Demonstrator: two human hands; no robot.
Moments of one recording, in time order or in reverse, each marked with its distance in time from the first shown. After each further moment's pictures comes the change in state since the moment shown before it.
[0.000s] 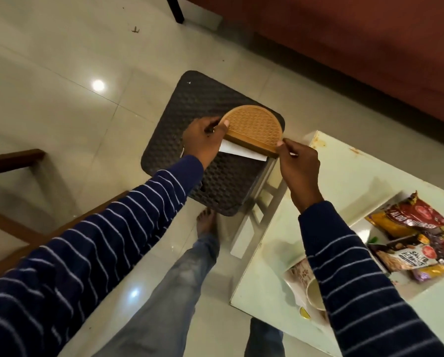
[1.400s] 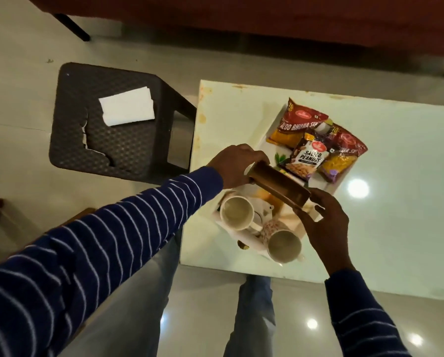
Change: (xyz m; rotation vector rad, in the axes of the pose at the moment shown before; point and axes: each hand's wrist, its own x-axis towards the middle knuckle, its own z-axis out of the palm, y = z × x) left_hand -0.225 0.064 0.211 0.679 -0.922 0.819; right_hand -0.200 0.287 -0.229 -0.025 0.247 0.043
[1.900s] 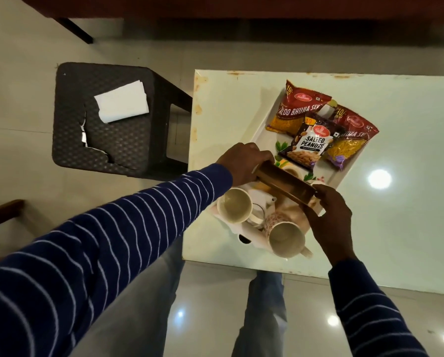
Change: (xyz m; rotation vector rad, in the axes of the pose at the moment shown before) left_hand 0.022 0.004 0.037 0.203 -0.048 0.007; right_hand 0.006 0.053 0.014 -0.020 -0.032 0.017
